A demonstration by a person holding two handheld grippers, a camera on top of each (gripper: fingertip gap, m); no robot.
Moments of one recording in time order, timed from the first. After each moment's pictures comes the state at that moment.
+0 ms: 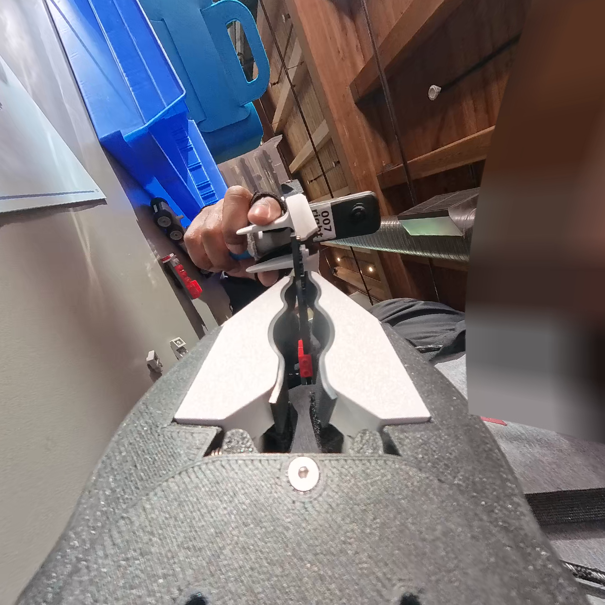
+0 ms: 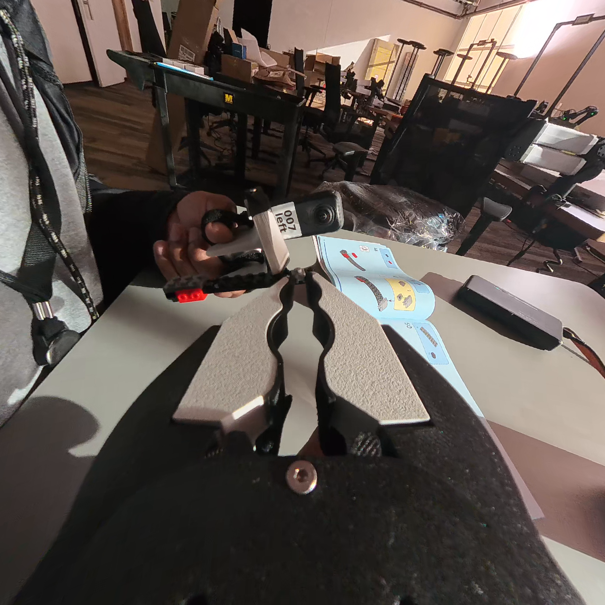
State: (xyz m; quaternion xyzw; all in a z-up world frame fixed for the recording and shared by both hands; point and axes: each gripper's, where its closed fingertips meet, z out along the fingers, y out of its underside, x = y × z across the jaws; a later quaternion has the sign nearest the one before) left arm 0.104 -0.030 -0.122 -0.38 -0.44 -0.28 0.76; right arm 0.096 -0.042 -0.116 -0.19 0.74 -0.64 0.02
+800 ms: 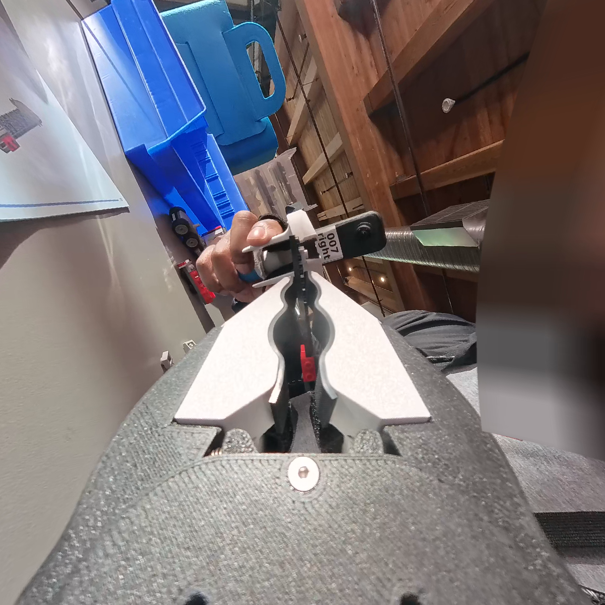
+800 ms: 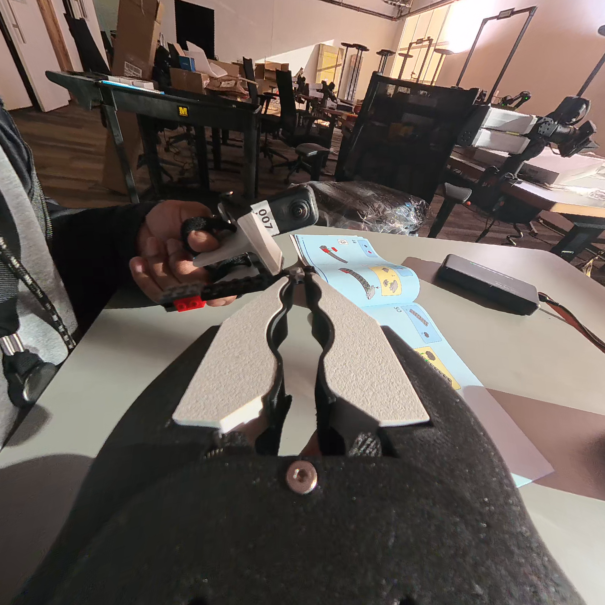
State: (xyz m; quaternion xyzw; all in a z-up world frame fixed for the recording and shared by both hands) left arm 0.099 -0.033 -0.126 -0.38 -0.46 -0.27 0.76; right arm 0.090 -0.044 -0.121 -0.12 0.74 -0.66 0.00
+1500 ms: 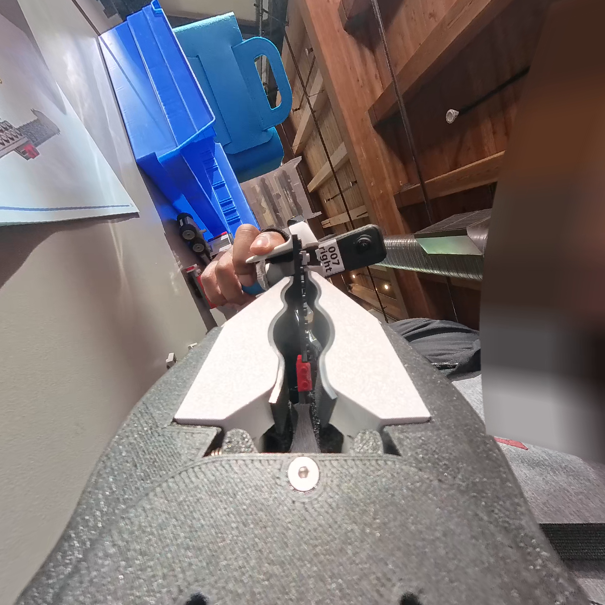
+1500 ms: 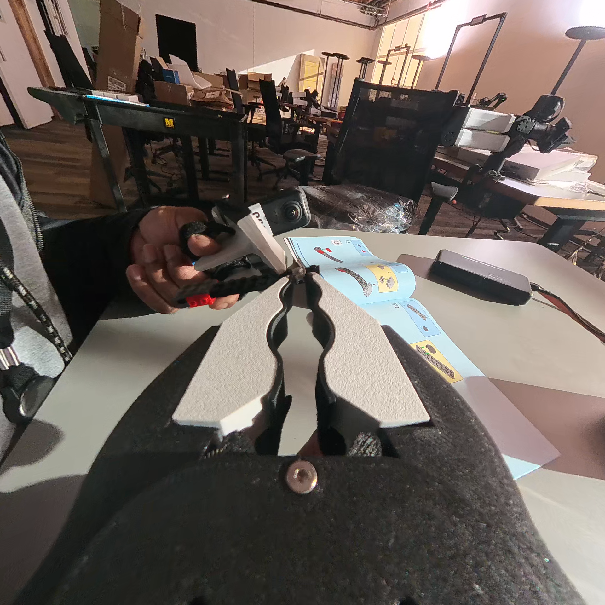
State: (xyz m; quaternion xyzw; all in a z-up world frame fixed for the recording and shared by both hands) left arm 0.095 -0.036 -0.128 -0.37 -0.47 -0.26 0.76; right arm 0.089 -0.043 -0.123 -0.10 0.74 -0.67 -0.01
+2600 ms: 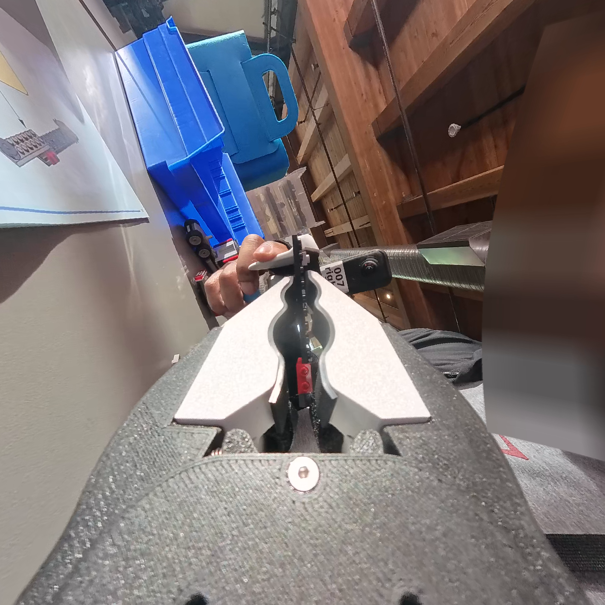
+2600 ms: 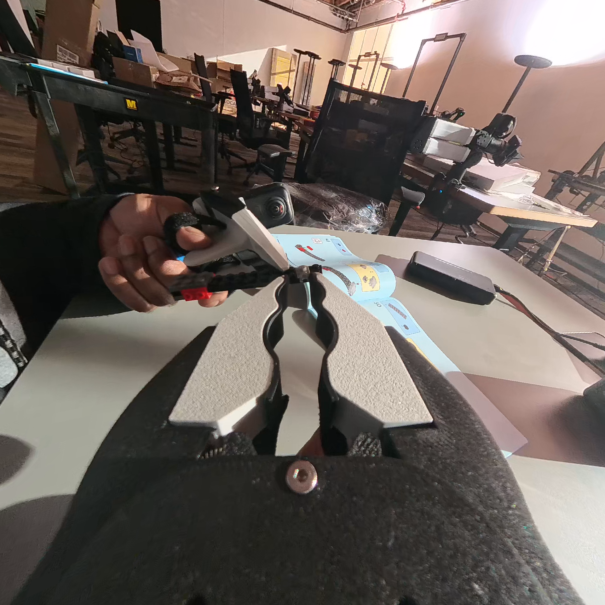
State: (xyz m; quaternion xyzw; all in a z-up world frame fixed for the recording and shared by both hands) left arm 0.092 -0.040 -0.130 -0.36 -0.48 -0.25 0.76; right arm 0.087 -0.047 -0.125 -0.09 0.74 -0.67 -0.07
